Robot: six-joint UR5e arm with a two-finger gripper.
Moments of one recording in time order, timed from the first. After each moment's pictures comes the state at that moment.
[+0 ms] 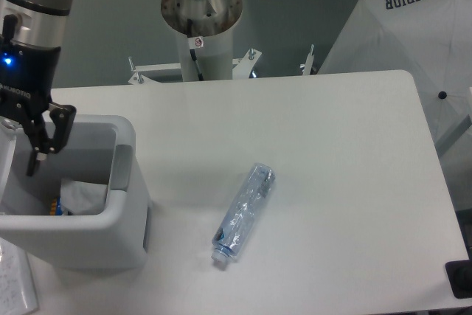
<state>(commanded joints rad) 2.11 -1.77 -1.35 -0.85 1.18 0.09</state>
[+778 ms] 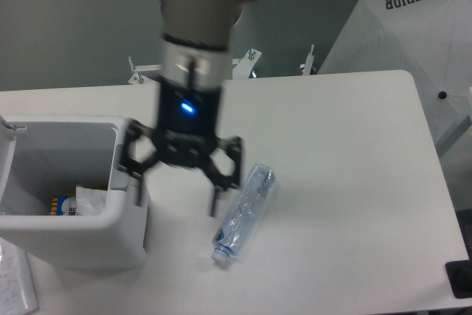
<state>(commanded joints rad) 2.39 -1.96 -1.30 -0.95 1.18 0.32</state>
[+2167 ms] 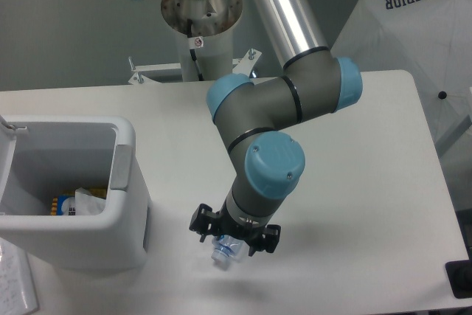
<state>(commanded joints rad) 2.35 -2.20 -1.22 -1.32 1.36 0.64</state>
